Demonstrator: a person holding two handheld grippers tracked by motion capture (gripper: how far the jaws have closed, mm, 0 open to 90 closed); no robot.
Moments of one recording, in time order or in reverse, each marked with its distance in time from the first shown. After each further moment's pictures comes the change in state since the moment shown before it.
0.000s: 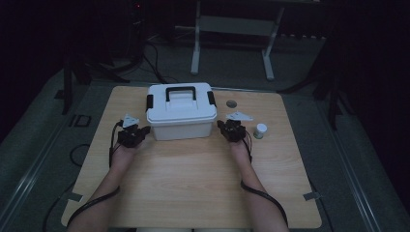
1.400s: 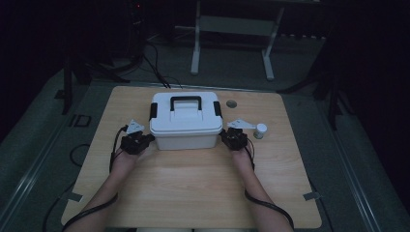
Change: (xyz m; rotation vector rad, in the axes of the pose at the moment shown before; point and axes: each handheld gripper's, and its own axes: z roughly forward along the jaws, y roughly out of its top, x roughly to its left) left arm -0.027 -0.009 -0.018 0.038 -0.076 0.060; right arm 0.012 -0.017 -0.026 -0.005 0.034 -0.002
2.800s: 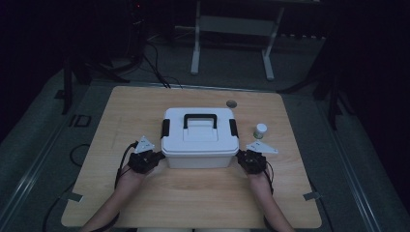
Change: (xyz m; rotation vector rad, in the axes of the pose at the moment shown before) left arm -0.060 -0.021 -0.021 0.023 -0.121 0.058; right arm 0.002 -0.048 -0.082 -0.009 0.005 0.039
